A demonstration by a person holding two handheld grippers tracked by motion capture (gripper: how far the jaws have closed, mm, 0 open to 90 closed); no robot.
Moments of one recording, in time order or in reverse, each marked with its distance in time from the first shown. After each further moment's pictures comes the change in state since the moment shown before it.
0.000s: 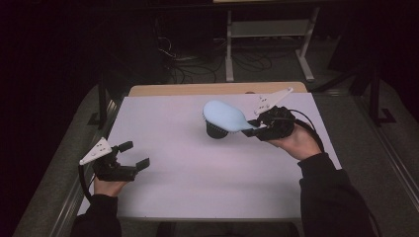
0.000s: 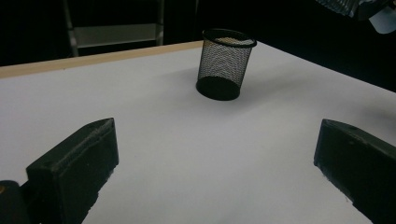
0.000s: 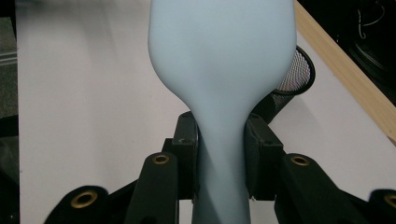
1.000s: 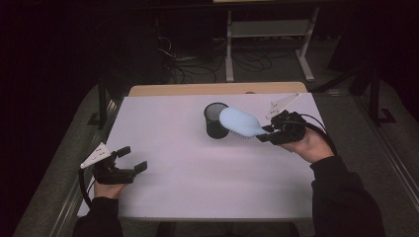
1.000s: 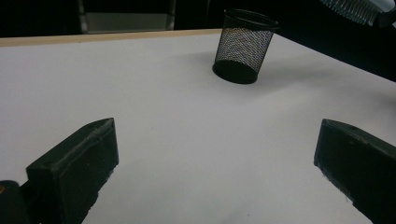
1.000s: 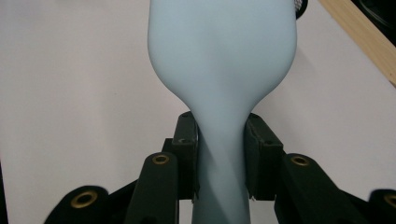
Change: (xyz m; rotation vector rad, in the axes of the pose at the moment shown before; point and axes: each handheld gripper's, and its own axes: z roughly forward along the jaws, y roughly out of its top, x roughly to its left) left arm 0.015 -0.031 -0.002 0.017 0.045 -0.056; right arm -0.016 -0.036 -0.002 0.114 -0.018 0.051
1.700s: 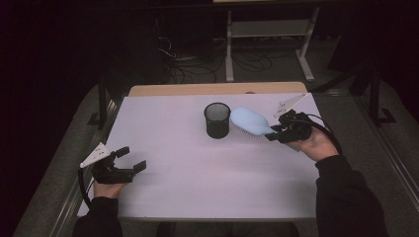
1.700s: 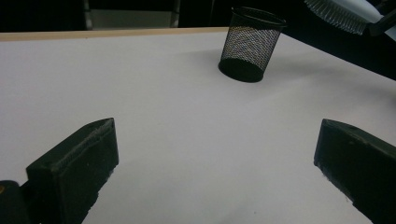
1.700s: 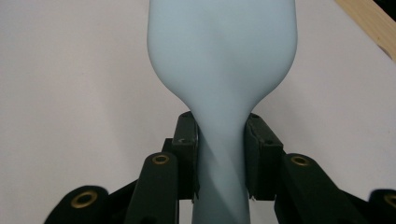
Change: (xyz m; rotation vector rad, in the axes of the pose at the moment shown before) left arm 0.004 -0.002 0.000 0.001 0.017 -0.023; right arm -0.023 -0.025 0.006 0.036 -0.024 0.064
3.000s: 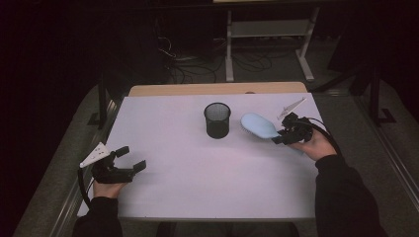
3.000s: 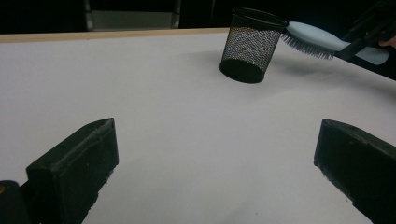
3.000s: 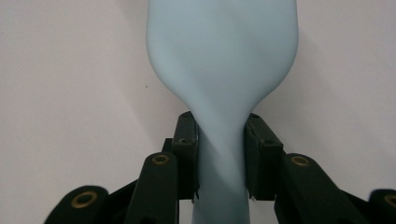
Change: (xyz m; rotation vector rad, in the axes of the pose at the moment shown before) left arm 0.000 0.001 0.000 -0.004 0.001 0.001; right arm -0.036 -0.037 0.037 0.106 -0.003 0.129
